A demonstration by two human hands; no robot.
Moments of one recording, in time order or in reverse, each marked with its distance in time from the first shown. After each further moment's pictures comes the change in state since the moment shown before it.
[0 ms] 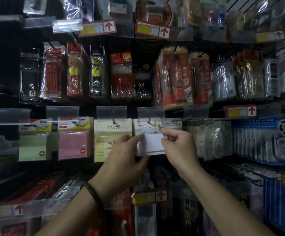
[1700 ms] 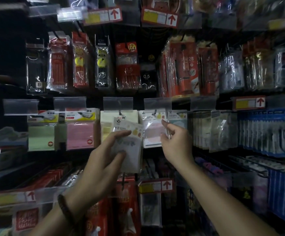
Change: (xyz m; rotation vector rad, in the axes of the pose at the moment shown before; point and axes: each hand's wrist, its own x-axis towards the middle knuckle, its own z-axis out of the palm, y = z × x) left_hand -0.057 -0.040 -0.027 -0.612 0.028 -0.052; right_hand -0.007 0.015 0.025 -0.168 0.032 -0.069
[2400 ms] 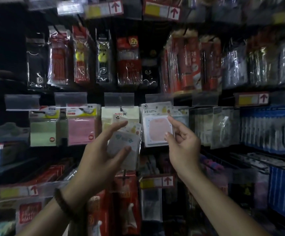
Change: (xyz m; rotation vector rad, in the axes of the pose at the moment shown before) left_hand 0.000 0.012 -0.004 0.147 0.065 0.013; right_hand -0.036 -0.008 -0.011 0.457 0.057 0.003
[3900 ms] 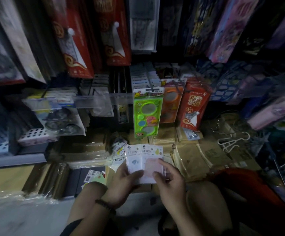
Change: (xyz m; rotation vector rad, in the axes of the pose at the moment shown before) left_hand -0.477 -0.161 0.193 -0.797 -0.237 -1.273; right_hand -0.527 0.171 -0.175 -0.464 -0.090 0.911
